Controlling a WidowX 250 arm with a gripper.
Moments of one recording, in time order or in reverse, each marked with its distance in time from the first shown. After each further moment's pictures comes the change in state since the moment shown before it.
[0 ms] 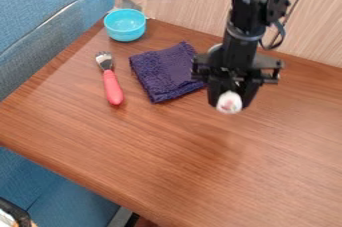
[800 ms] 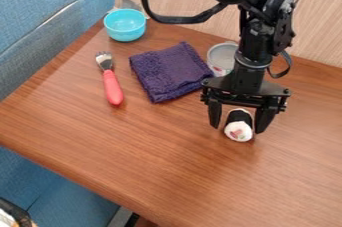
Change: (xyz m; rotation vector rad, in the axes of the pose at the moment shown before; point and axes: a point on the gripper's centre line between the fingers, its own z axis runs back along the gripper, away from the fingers) arm -0.008 -0.012 -0.021 -0.001 0.039 -0.072
